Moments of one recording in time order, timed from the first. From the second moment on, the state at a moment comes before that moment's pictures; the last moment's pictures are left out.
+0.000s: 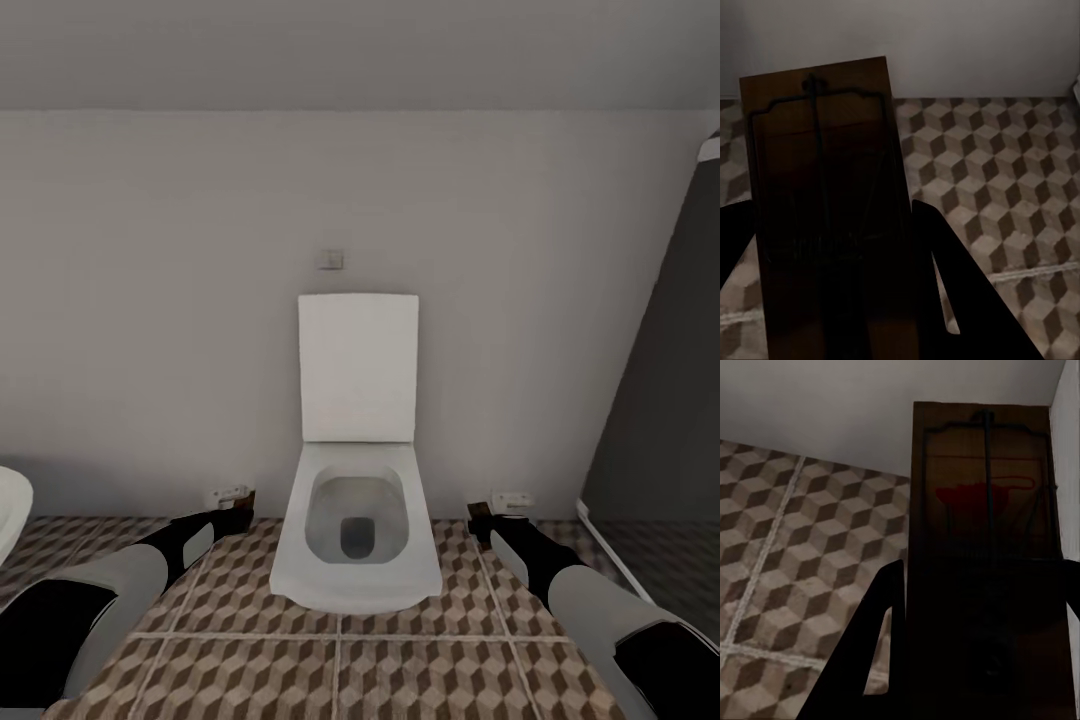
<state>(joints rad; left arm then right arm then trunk) -0.98 0.10 -0.24 0.00 0.41 0.09 -0.02 -0.86 -0.10 0.42 -0.29 -0.41 0.27 -0.24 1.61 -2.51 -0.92</state>
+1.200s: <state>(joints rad) -0.98 0.10 -0.24 -0.01 0.41 0.09 -0.02 -0.86 -0.10 0.42 -0.29 -0.41 0.28 -0.24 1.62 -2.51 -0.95</state>
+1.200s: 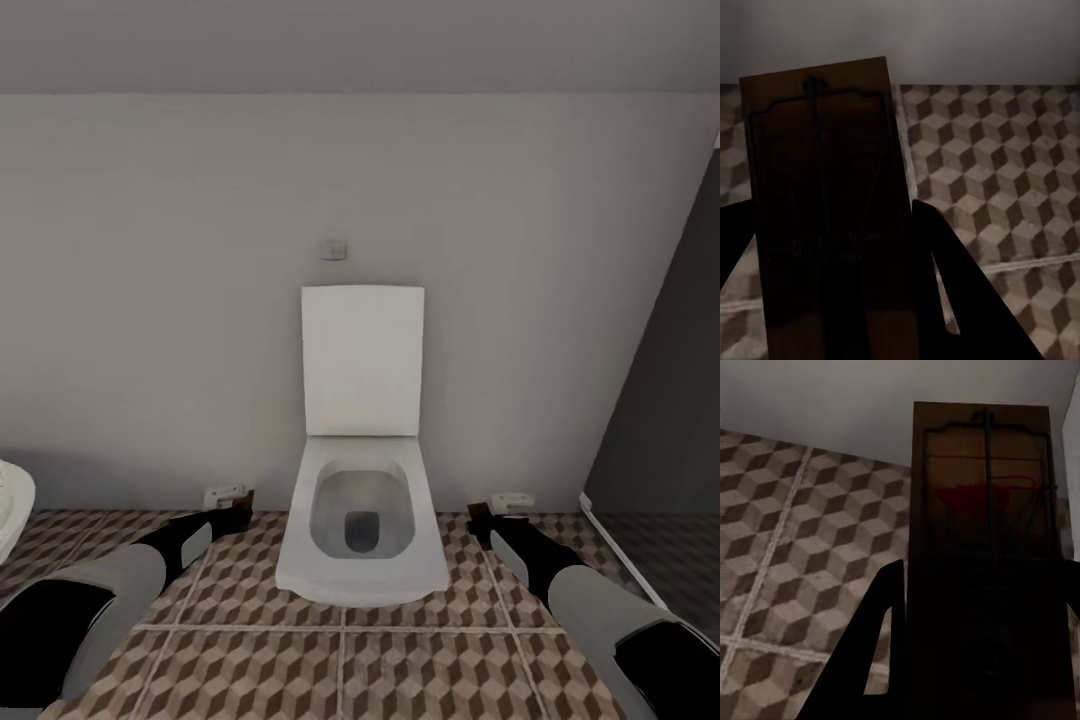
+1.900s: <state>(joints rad) -0.98 0.10 -0.24 -0.01 0.41 0.08 -0.02 -0.86 -0.10 0.42 -0.29 -0.41 0.27 -0.24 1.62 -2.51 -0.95</state>
